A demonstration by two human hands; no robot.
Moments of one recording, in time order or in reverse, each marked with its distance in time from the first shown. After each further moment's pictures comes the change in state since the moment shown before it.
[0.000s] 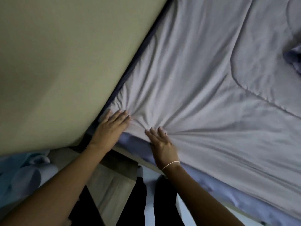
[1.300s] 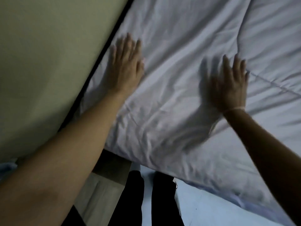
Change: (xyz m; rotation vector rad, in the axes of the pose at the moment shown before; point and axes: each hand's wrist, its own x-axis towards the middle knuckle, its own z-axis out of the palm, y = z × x) left_hand 0.182 0.014 0.018 -0.236 0.119 -0.364; right_hand 0.099 0.210 -0.101 -0.194 0.229 0.329
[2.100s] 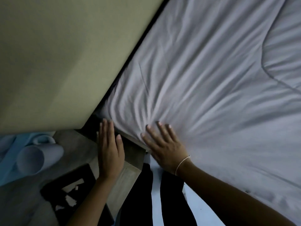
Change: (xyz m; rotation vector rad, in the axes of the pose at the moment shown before) left_hand -0.275 -0.028 -0.026 -0.302 0.078 -0.474; right_hand -0.206 -0.152 0.059 -0.104 -0.375 -0.865
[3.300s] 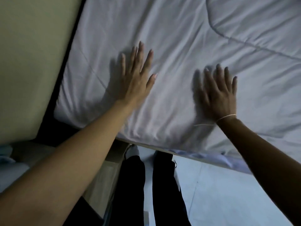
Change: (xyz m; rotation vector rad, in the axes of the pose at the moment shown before) left_hand 0.112 0.181 0.091 0.338 -0.217 0.691; right_hand -0.122 0.183 -0.035 0.027 0.273 0.826
